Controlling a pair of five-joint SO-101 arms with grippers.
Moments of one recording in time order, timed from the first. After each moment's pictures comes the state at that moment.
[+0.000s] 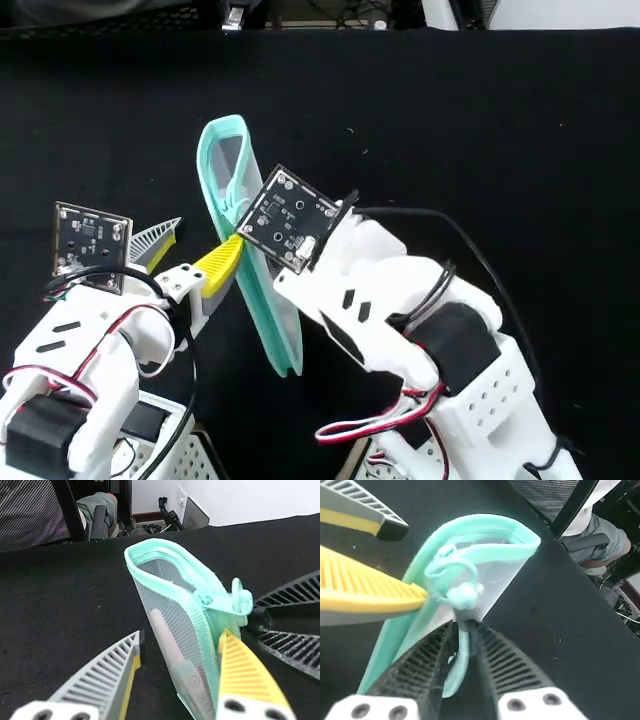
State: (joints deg) left arm 12.4 -76.5 37.2 73.4 2.8; right arm -38.2 -50.5 23.5 70.5 25.0
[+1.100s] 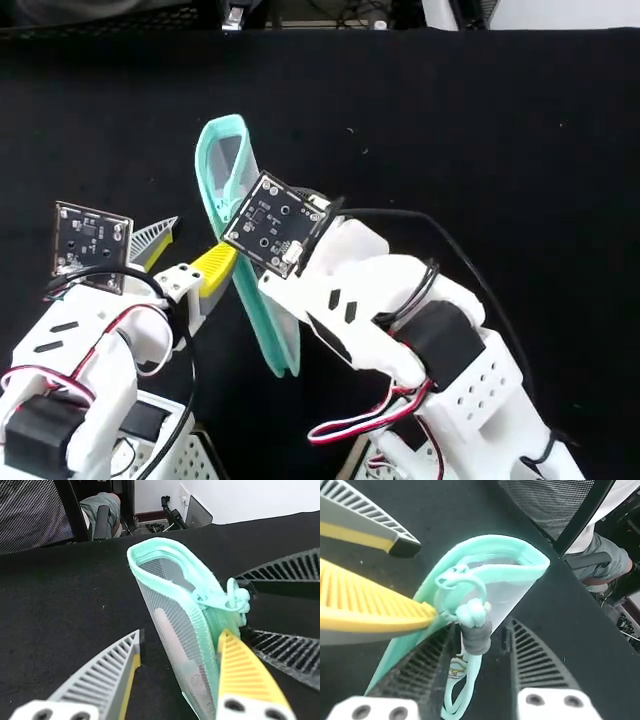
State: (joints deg) left arm 12.4 -76.5 37.2 73.4 1.5; right arm -40.9 -50.3 26.7 64.5 25.0
